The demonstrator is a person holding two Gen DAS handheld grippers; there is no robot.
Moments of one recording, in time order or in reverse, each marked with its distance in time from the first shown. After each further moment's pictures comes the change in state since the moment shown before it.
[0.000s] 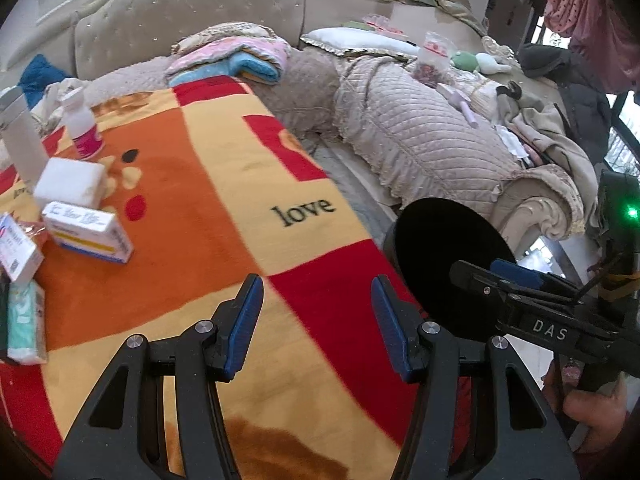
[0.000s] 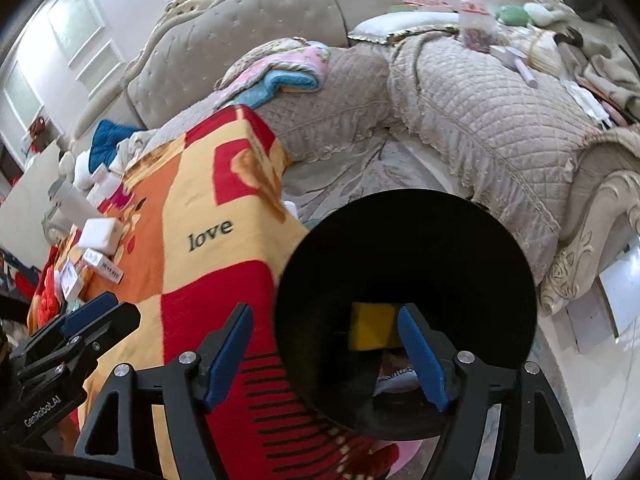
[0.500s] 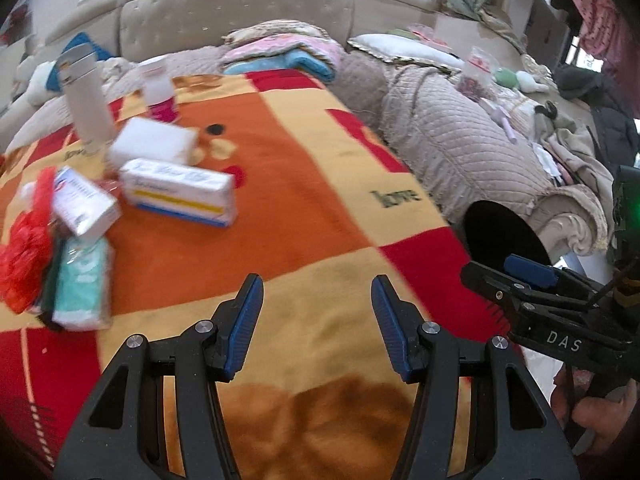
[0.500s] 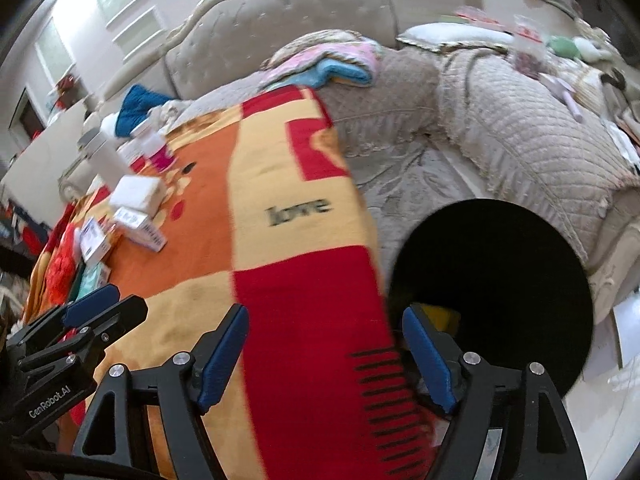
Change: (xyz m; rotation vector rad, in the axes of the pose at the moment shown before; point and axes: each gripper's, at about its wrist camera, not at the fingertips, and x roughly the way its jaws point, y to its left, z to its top) left arm -0.033 0.072 -0.027 -0.099 -0.009 0.111; right arm 0.013 0.085 -0.012 -0.149 0.027 0.051
